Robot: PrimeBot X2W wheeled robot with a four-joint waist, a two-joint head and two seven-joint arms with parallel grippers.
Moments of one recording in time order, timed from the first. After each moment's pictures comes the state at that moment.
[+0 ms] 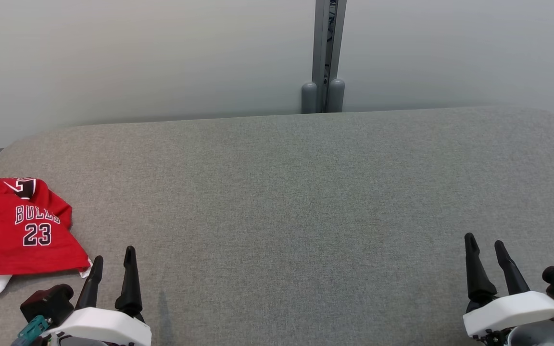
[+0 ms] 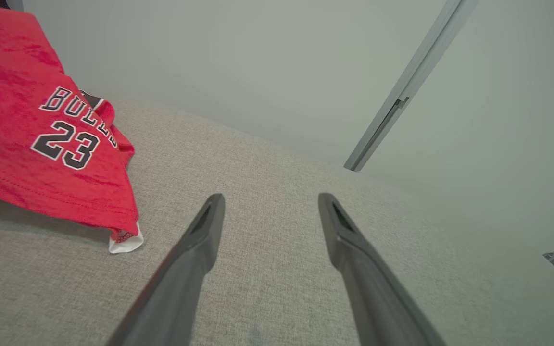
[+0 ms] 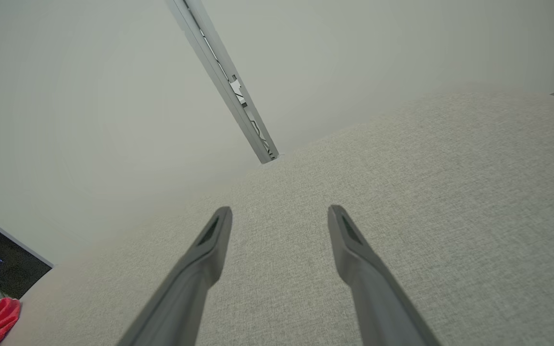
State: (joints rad) left arm -0.05 0.04 0.05 0.34 -0.47 -0.05 -0.15; right arm -0.07 -0.04 -0.03 0.32 0.51 0.13 -0.15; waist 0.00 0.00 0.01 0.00
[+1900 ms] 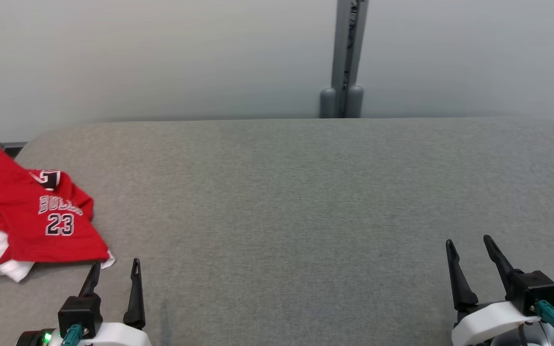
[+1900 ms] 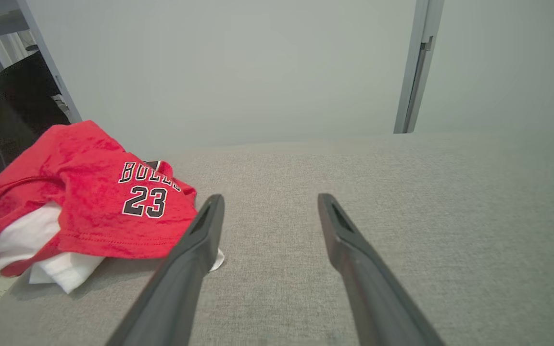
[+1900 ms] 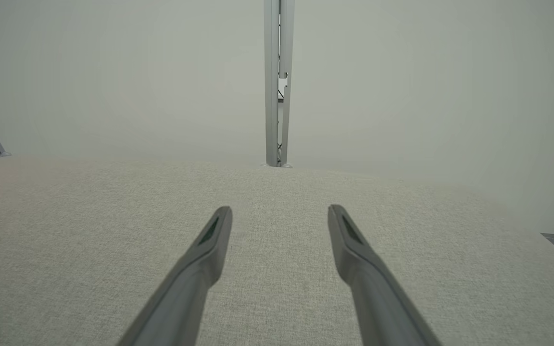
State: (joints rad) left arm -0.03 0.05 0.05 0.38 -0.03 0.02 -0.26; right arm -0.07 -0.05 -0.01 0.34 0.04 0.13 -0.26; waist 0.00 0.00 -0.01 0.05
